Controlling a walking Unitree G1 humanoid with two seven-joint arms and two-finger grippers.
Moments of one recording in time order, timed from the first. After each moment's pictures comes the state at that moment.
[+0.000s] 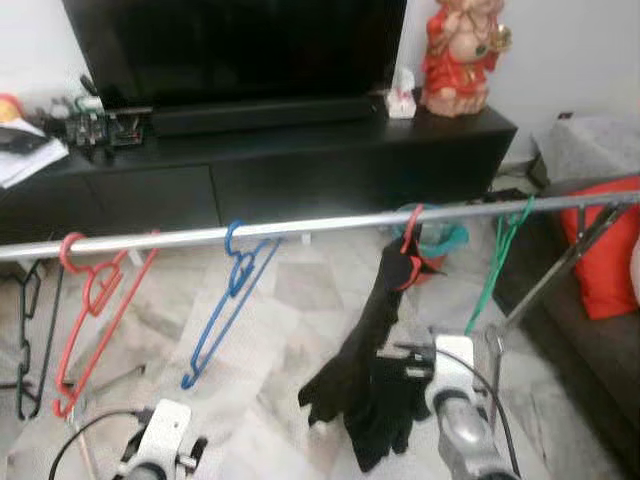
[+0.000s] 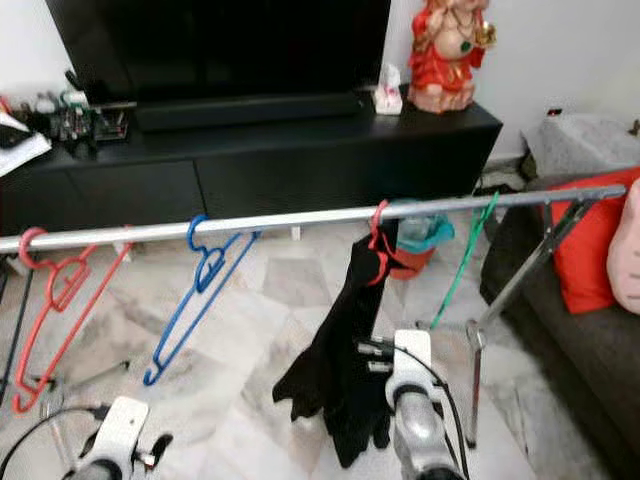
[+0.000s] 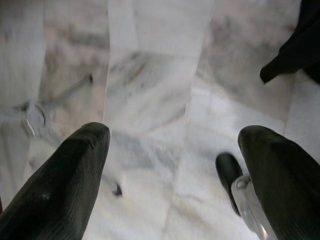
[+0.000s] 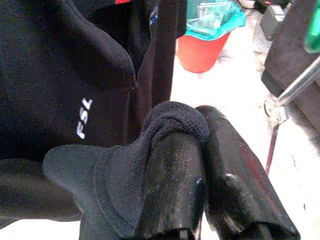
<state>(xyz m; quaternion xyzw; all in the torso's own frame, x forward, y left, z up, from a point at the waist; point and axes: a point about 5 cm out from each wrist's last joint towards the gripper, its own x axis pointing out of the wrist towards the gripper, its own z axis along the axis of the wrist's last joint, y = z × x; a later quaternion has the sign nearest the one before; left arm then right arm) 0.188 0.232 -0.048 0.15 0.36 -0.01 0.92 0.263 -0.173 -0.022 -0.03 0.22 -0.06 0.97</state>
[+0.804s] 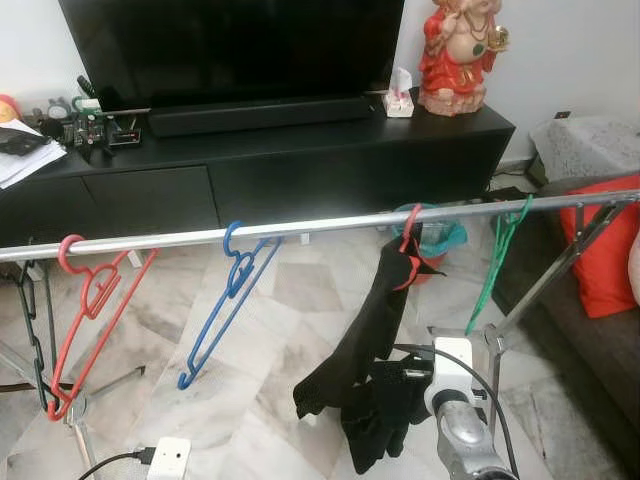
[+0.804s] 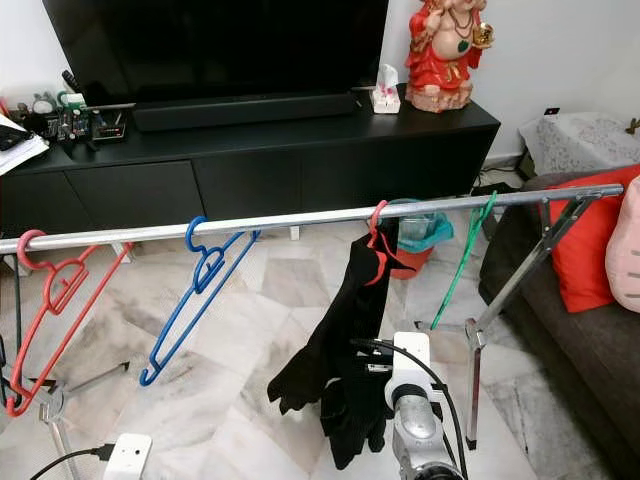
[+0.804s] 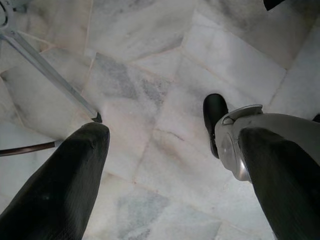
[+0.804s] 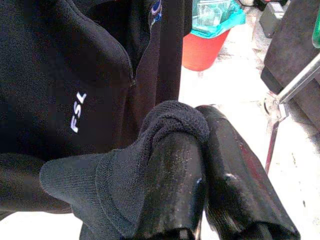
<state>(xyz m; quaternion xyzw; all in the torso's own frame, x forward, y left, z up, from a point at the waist) 0.166 0.220 -0.085 0.09 0.47 0.04 0.88 0.262 -0.172 -0.023 -0.03 0.22 -0.07 0.97</state>
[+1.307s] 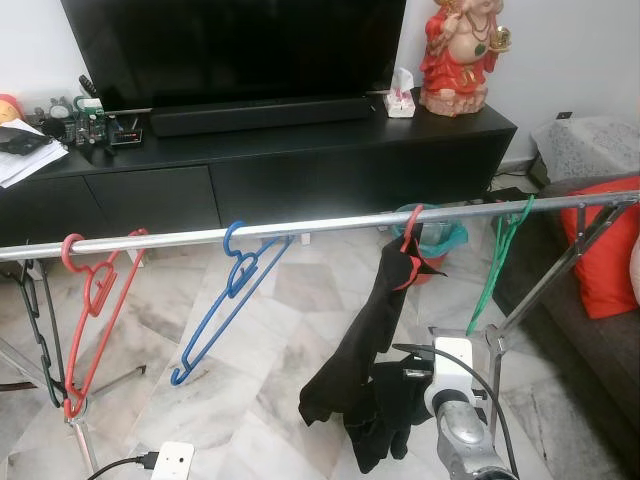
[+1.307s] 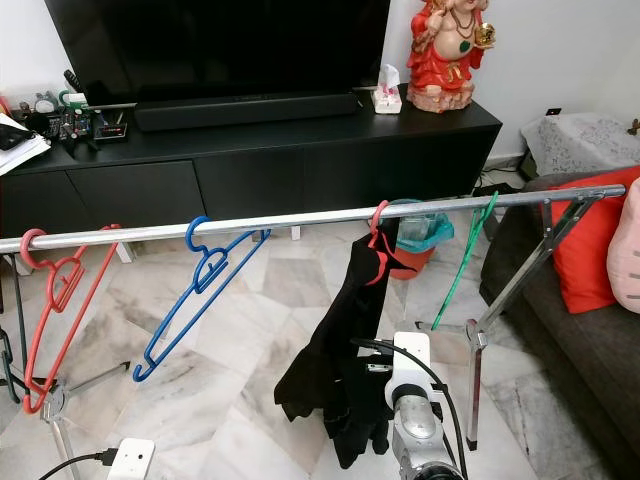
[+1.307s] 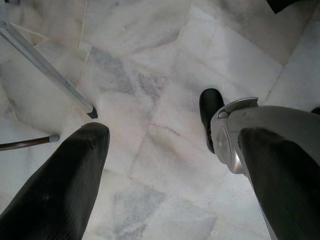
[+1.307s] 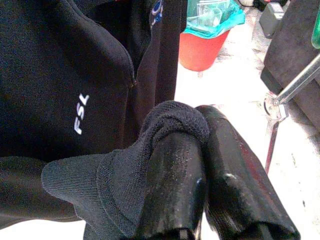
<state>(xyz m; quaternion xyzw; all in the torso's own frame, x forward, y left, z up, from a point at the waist) 0.161 0.218 -0.088 0.09 0.48 0.04 0.87 0.262 -0.172 -0.023 -0.03 0.22 -0.07 0.97</state>
